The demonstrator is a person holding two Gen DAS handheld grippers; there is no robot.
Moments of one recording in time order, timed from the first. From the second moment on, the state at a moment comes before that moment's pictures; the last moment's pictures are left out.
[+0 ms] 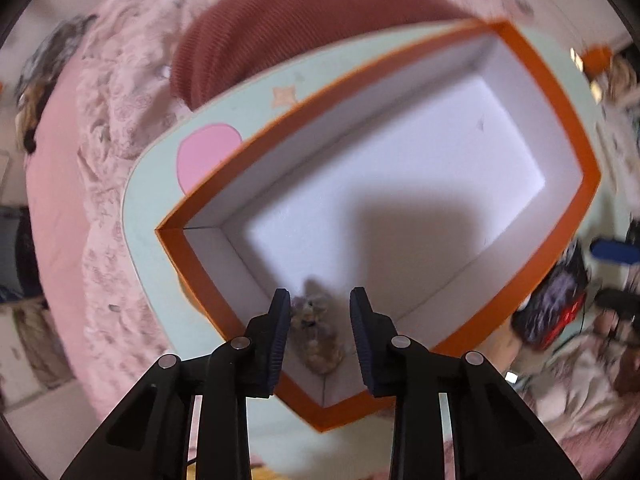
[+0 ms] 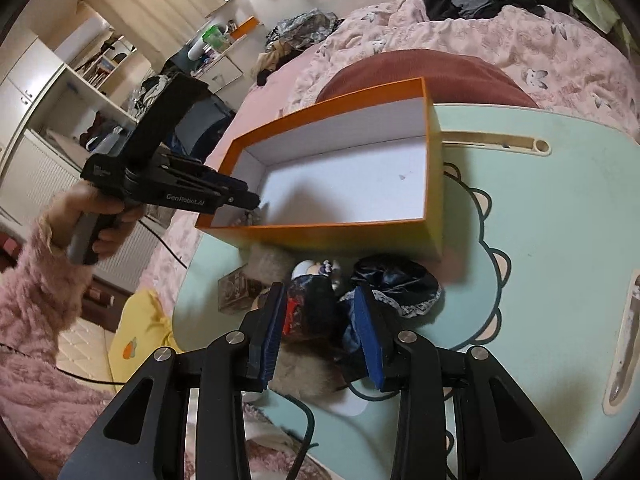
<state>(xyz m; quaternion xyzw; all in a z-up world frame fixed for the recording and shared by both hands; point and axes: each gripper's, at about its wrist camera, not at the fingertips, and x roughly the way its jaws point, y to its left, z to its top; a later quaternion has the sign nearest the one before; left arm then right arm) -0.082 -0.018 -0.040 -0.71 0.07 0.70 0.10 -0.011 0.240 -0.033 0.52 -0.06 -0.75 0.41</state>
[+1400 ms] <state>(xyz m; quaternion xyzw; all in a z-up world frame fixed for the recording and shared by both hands) -0.079 -0.043 -0.009 -0.70 0.06 0.69 0.15 -0.014 0.260 -0.043 0.54 -0.11 -0.73 0.40</state>
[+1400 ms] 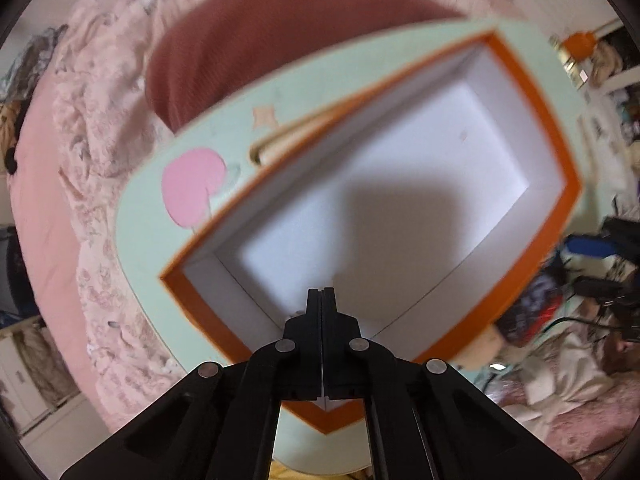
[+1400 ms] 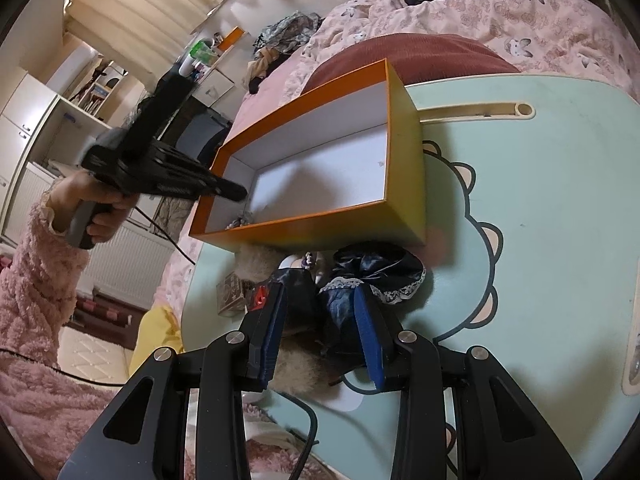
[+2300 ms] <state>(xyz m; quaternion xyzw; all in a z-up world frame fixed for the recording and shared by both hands) 0.042 -0.074 0.026 -0.52 -0.11 0.84 0.09 -0.065 0.169 0.014 0.57 -0.07 -0.68 0.46</state>
